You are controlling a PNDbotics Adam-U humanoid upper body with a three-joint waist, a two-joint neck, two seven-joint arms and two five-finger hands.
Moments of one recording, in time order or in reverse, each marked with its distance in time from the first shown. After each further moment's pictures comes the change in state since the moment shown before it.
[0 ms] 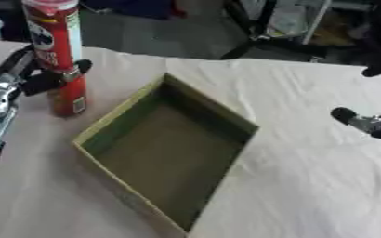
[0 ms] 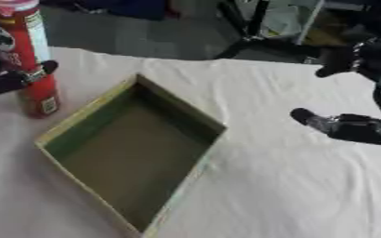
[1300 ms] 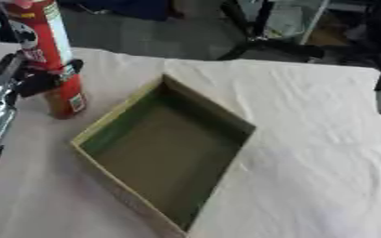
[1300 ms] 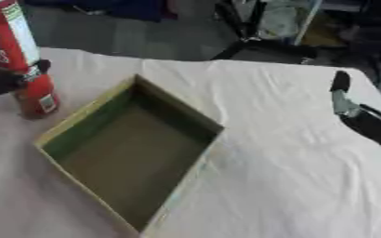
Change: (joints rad) left arm 0.017 -0.006 0.005 0.000 0.157 0.049 0.104; right arm 0.078 0.063 -0.077 -0.031 -0.319 0.182 0.038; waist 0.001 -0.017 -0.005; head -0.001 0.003
